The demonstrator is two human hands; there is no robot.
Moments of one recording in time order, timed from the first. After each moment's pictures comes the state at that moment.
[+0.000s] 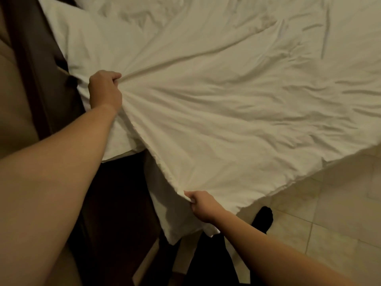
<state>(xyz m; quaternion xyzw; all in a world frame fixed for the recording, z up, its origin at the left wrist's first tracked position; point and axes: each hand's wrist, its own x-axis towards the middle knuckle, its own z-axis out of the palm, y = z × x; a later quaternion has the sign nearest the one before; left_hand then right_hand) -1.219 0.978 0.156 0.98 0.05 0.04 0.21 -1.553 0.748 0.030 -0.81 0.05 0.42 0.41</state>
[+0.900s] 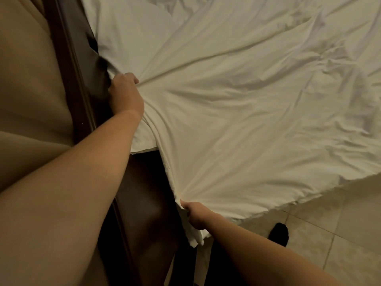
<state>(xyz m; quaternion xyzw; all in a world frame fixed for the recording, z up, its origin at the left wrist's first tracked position) -1.250 1.030 0.130 0.98 0.14 0.07 0.14 -1.559 0.870 -0.037 -0.75 -0.03 0.55 0.36</state>
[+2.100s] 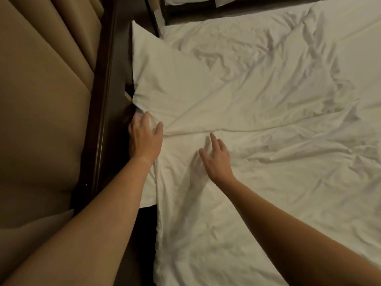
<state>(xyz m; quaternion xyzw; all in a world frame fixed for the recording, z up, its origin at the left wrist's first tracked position) -1.198 1.025 0.112 0.94 0.25 0.02 0.23 -1.215 0.805 0.046 -0.85 0.05 0.21 0.47</state>
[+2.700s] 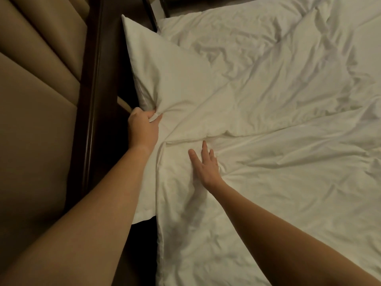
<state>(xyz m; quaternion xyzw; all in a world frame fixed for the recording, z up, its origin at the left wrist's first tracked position) -1.133 1.025 0.122 0.92 0.24 0.06 0.29 -1.196 0.839 0.021 -0.77 0.10 0.34 0.53</state>
